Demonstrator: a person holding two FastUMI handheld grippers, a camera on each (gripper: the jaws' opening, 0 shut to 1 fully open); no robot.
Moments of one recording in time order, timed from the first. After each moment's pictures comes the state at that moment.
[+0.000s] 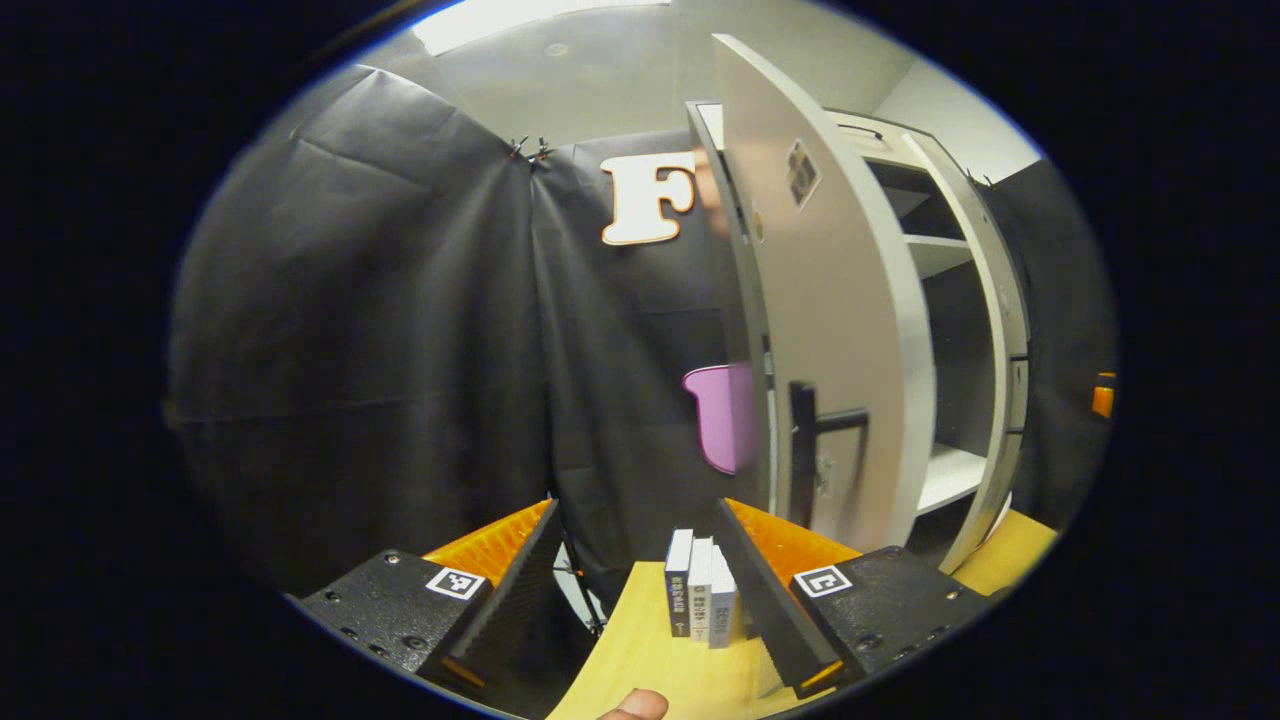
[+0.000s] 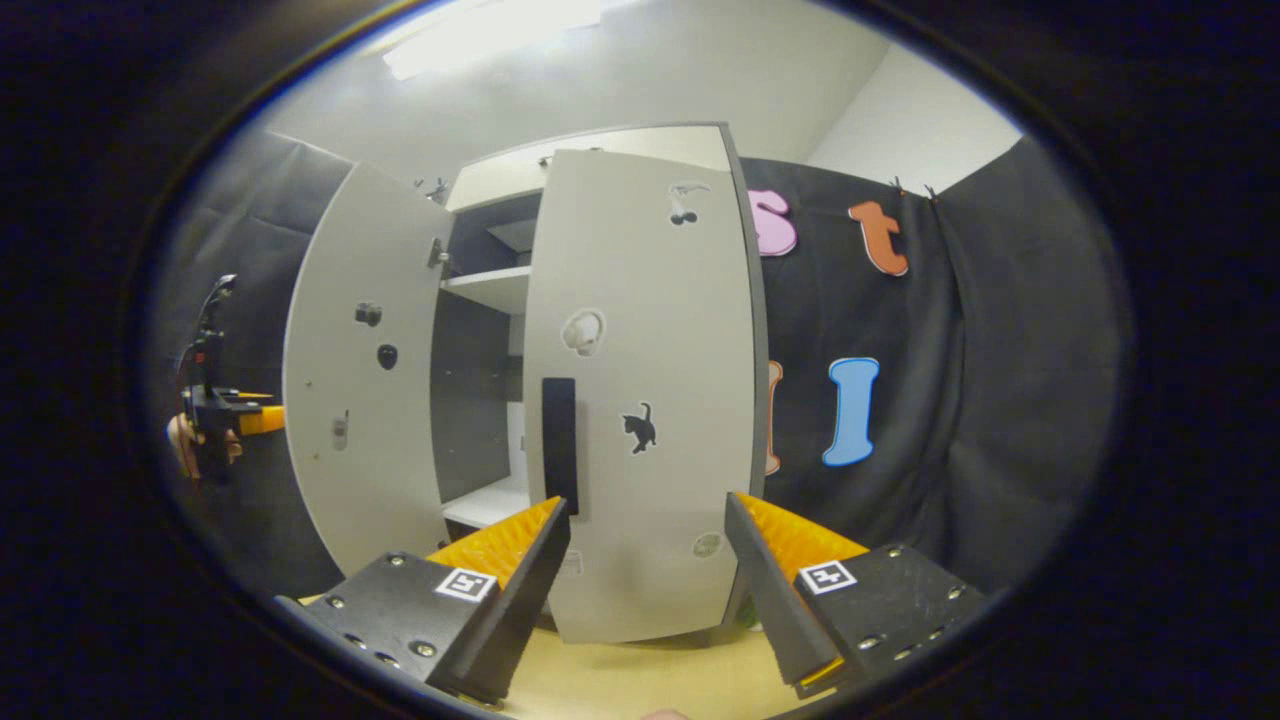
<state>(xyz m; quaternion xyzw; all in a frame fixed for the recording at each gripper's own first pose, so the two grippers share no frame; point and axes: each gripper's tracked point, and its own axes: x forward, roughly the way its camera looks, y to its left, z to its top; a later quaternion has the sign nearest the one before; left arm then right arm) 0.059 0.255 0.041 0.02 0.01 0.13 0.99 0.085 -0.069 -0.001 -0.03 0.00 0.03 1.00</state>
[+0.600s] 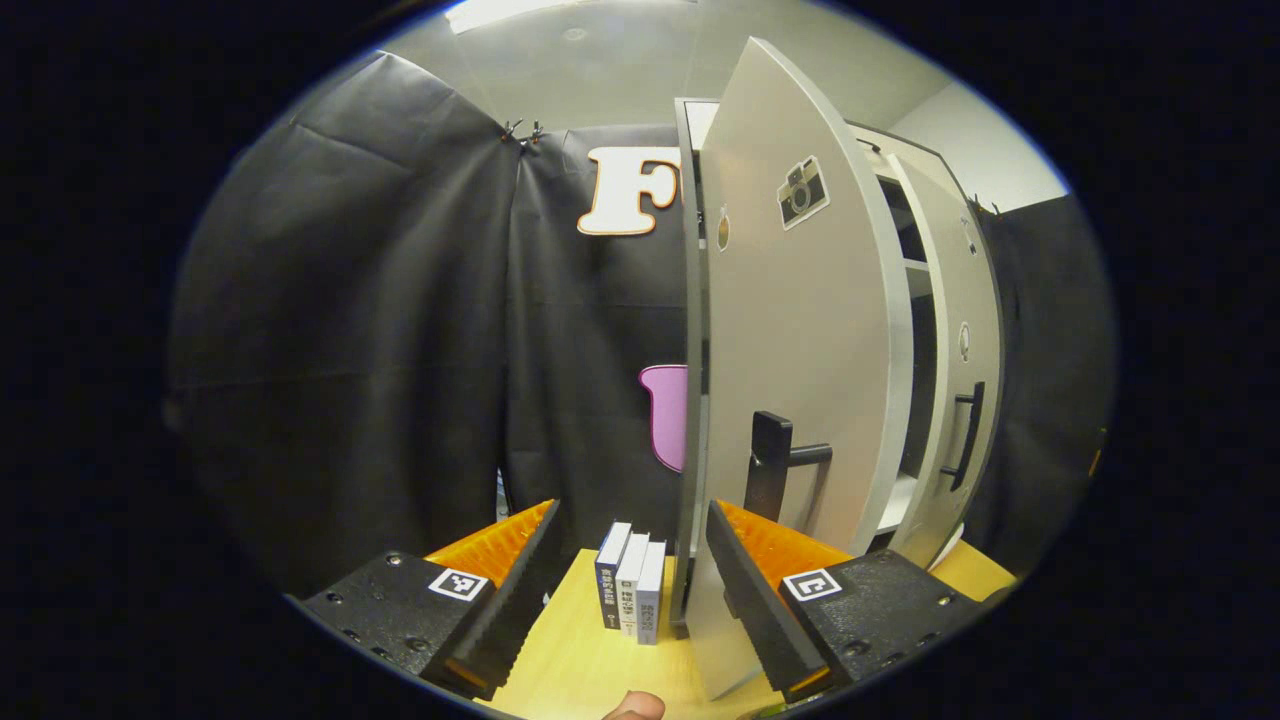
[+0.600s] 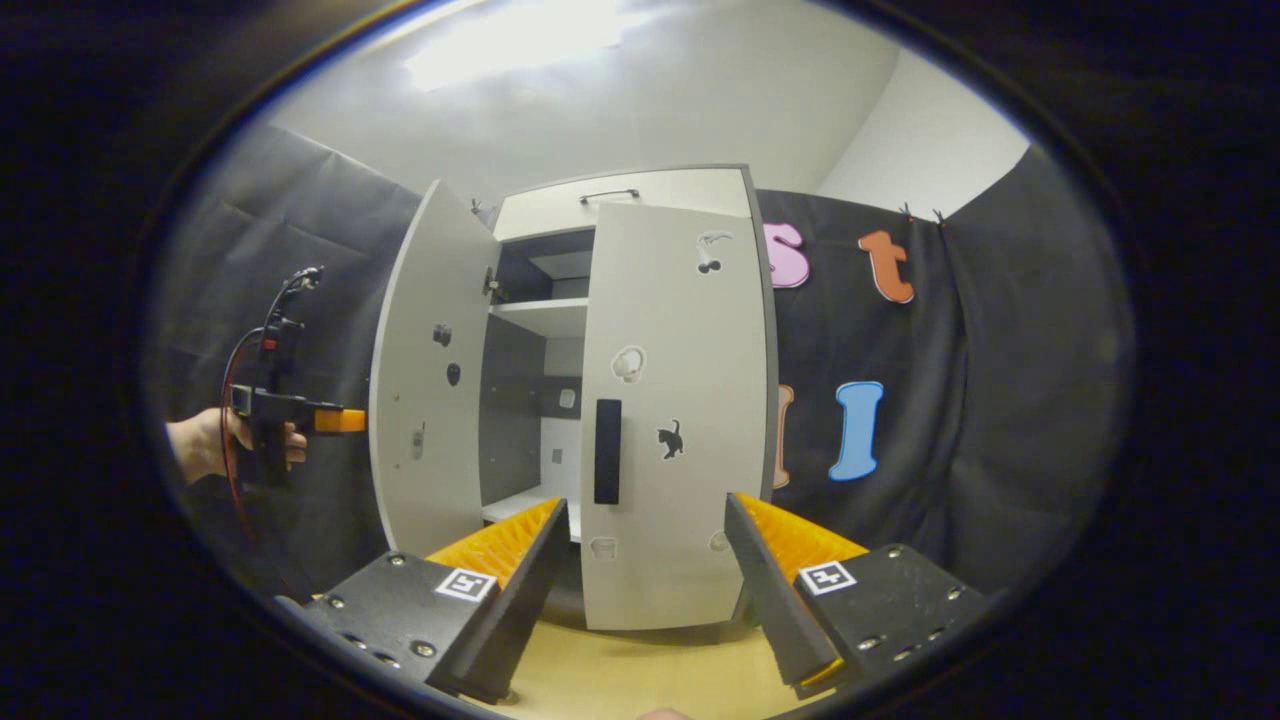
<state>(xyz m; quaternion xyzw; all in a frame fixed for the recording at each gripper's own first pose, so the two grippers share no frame) 0.066 0.201 0.041 -0.03 0.03 0.11 0.99 0.023 -0.052 0.011 -0.02 -0.01 0.05 1.00</state>
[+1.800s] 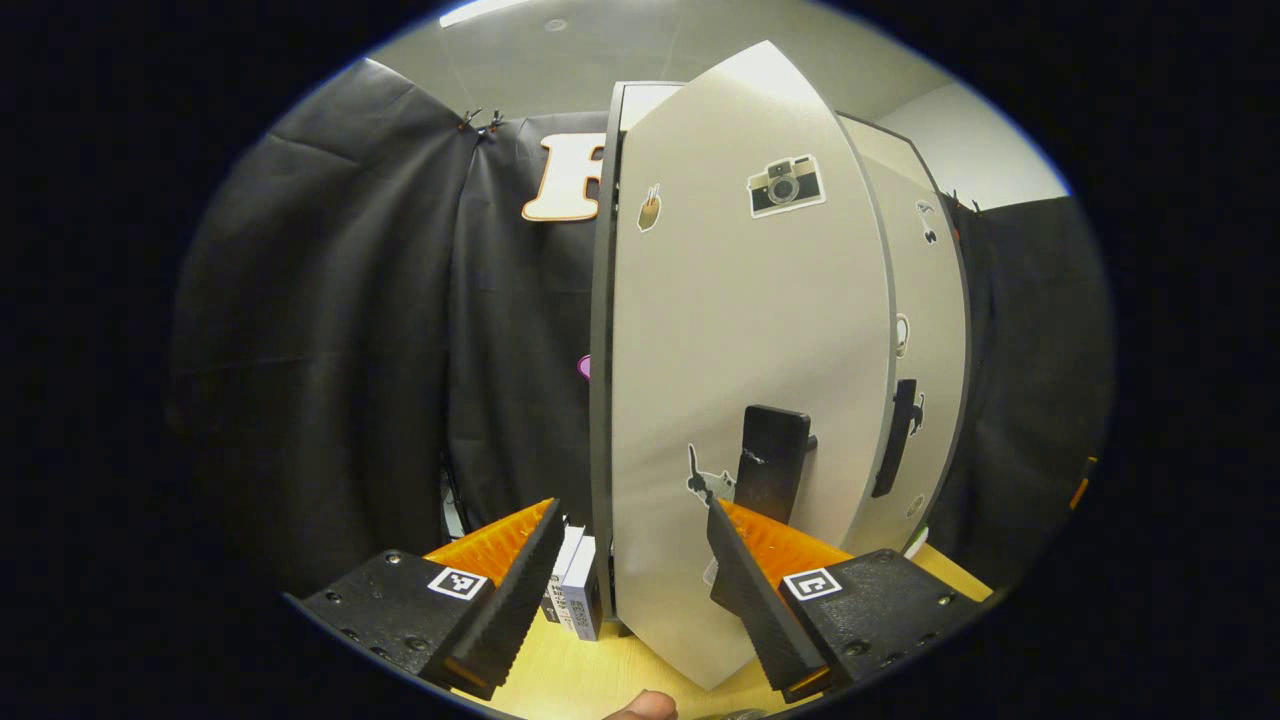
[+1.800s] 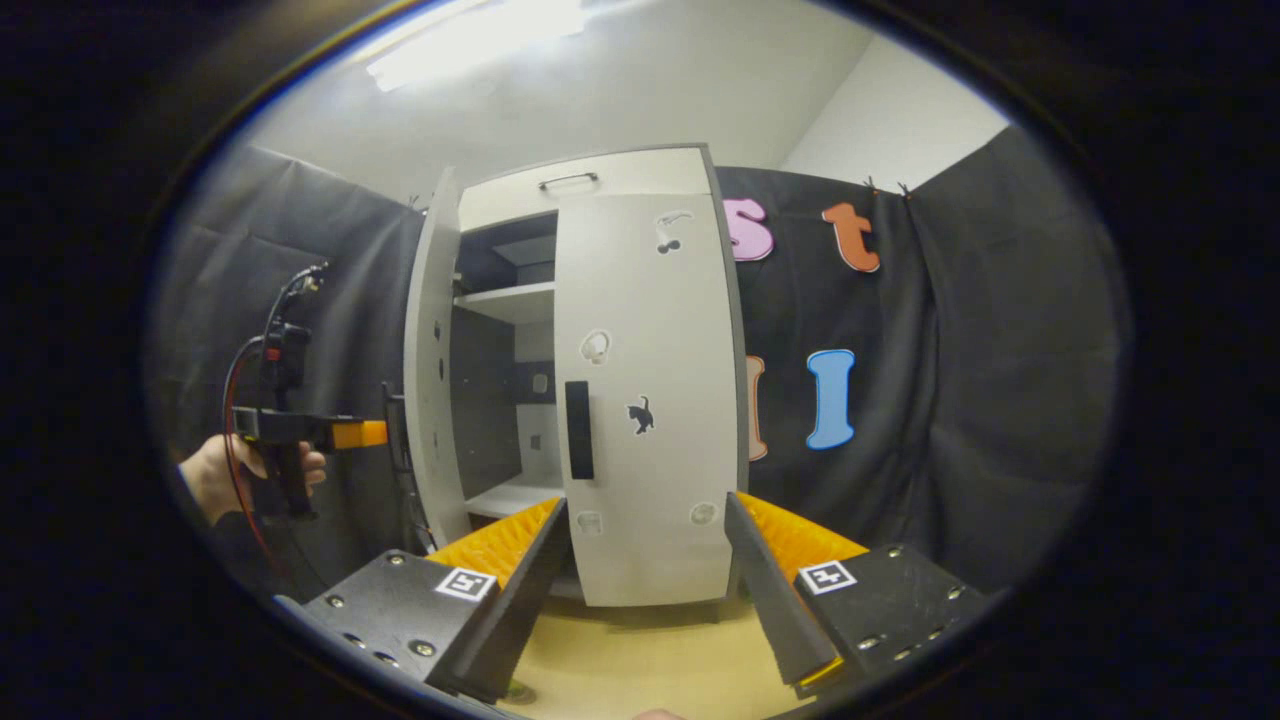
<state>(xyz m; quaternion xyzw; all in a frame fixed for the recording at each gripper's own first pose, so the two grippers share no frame) 0.099 0.127 0.040 -0.03 0.05 0.08 1.00 0.015 -0.062 0.006 0.02 0.02 0.01 1.00</state>
